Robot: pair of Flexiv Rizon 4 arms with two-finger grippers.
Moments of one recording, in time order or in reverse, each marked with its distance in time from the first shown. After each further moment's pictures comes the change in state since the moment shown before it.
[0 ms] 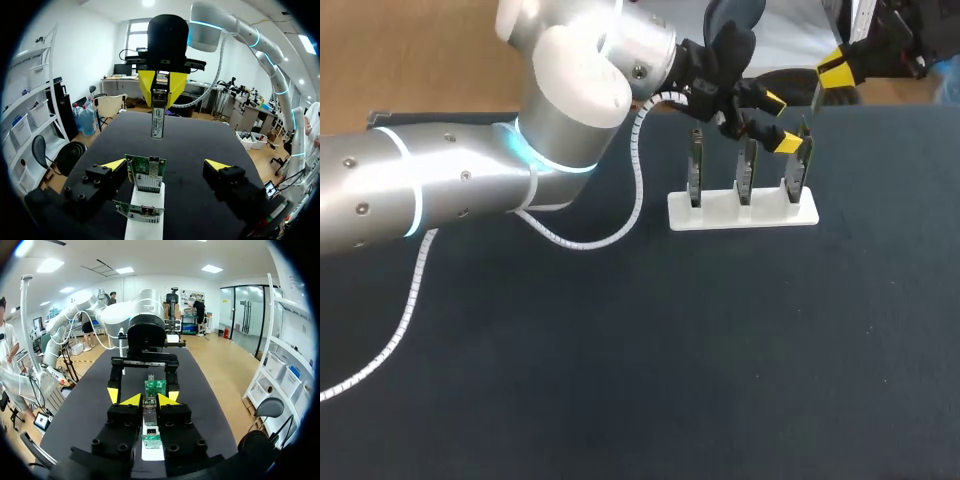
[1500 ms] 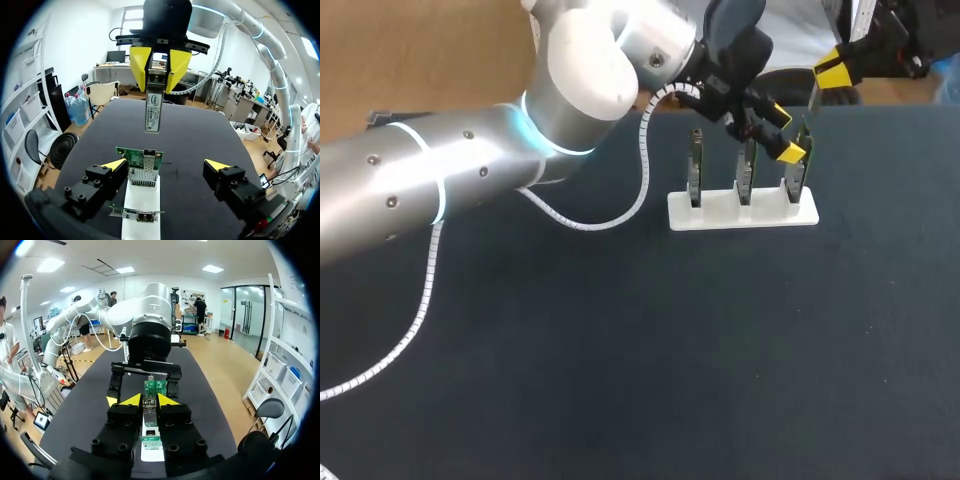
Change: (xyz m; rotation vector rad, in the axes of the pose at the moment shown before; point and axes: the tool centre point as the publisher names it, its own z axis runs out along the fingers) left arm 0.014 -0.002 0.015 0.066 0.117 -0.013; right arm 0.000 -0.001 0.004 -0.005 0.001 -0.004
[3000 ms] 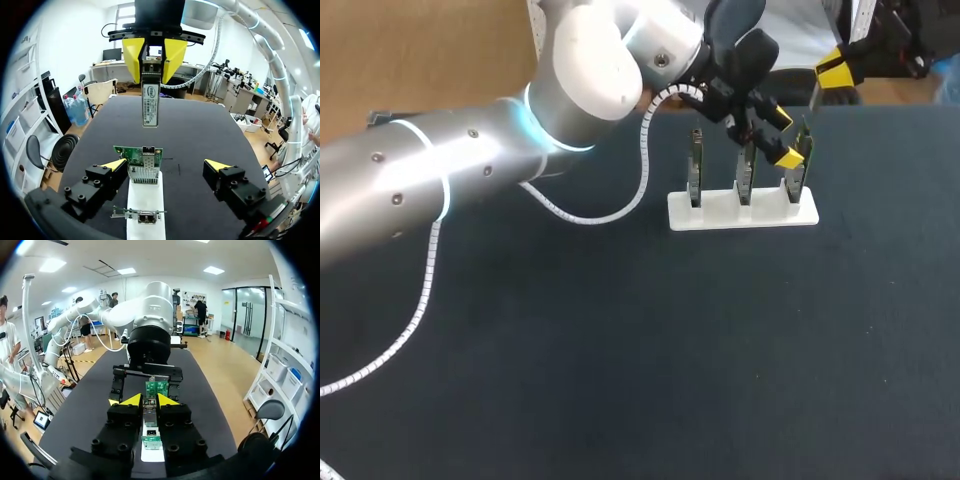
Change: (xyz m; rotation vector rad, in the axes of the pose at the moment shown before) left arm 0.005 0.001 0.004 -0.003 0.050 0.053; right arm 0.000 0.002 -0.002 -0.010 -0.012 -0.010
